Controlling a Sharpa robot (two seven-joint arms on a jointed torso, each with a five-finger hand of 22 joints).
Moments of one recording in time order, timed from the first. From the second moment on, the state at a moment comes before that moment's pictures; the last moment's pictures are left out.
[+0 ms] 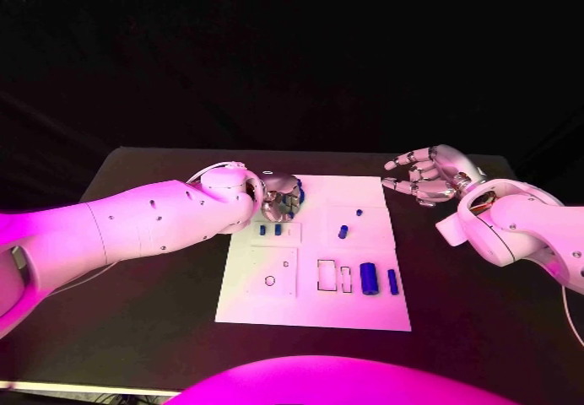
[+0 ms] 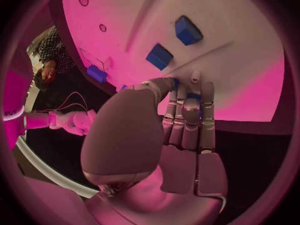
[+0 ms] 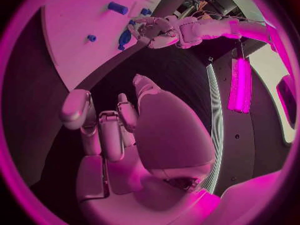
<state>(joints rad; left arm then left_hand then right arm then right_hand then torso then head) 1.15 -0.64 -0.04 1.29 -1.54 -0.02 -0.11 1.53 -0.26 0.55 0.21 0.25 0.92 0.13 0.33 0.37 0.96 0.09 0.53 0.15 1.17 0.03 1.37 0.88 0.17 0.86 0.14 1.04 0.81 1.22 -0.91 -0.10 1.56 -0.78 -0.48 0.05 1.47 -0.14 0.15 0.29 0.33 0.82 0.18 0.19 0.37 1.27 0.09 1.31 1.22 1.46 0.02 1.49 1.31 0.10 1.36 0.11 1.04 1.26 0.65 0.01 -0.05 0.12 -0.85</state>
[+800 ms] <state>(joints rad) 1.14 -0.67 -0.04 1.31 -1.49 -0.07 -0.07 1.51 -0.24 0.58 0.16 0.25 0.98 0.13 0.33 0.40 1.06 0.07 0.47 0.15 1.28 0.01 1.42 0.97 0.17 0.93 0.11 1.11 0.90 1.22 -0.91 -0.10 1.56 -0.78 -0.47 0.04 1.47 -0.14 0.16 0.29 0.33 0.82 0.18 0.20 0.36 1.27 0.09 1.31 1.22 1.46 0.02 1.49 1.31 0.10 1.36 0.11 1.04 1.26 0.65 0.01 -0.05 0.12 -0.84</state>
